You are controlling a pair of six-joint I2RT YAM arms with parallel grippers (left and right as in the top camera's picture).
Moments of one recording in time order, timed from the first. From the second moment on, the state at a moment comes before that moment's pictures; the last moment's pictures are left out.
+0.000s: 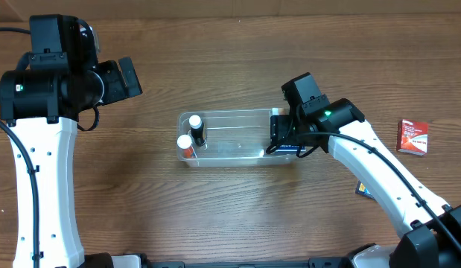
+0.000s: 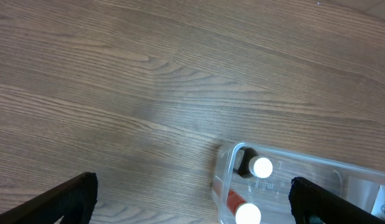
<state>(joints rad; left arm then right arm) 0.06 1.53 1.82 -1.30 0.06 -0.26 0.44 1.57 1.24 -0.91 -0.02 0.43</state>
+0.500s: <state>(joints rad) 0.06 1.53 1.82 -1.30 0.06 -0.26 0.44 1.64 1.24 -0.89 -0.06 0.41</state>
